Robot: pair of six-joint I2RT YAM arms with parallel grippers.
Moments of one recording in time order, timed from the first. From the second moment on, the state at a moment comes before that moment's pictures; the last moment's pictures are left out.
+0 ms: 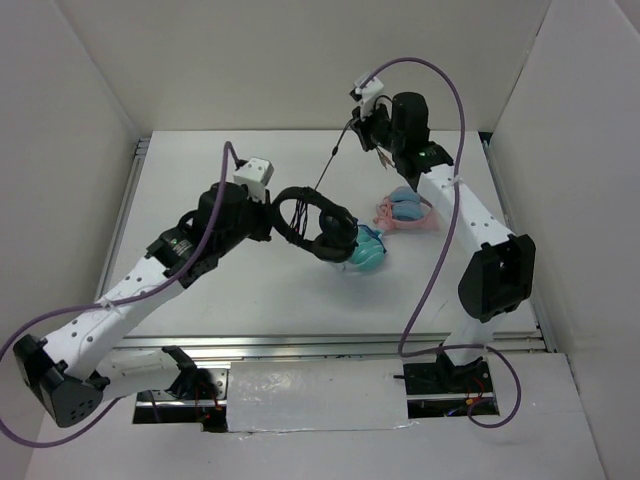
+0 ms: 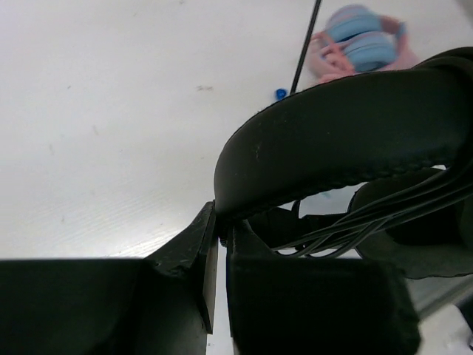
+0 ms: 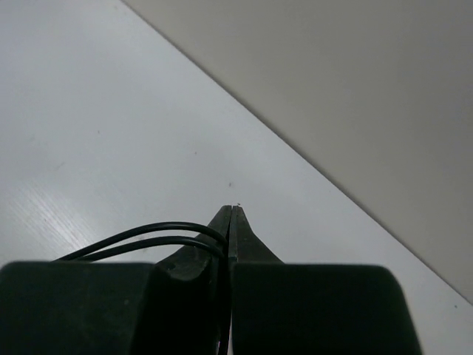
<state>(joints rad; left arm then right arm) -0.65 1.11 1.16 -0.46 -0.15 -0.24 0.32 1.72 1.62 -0.06 -0.29 -0.32</state>
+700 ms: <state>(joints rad) -0.54 1.33 1.11 -0.44 -0.33 -0.37 0.60 1.70 1.91 -0.63 -0.15 -0.30</state>
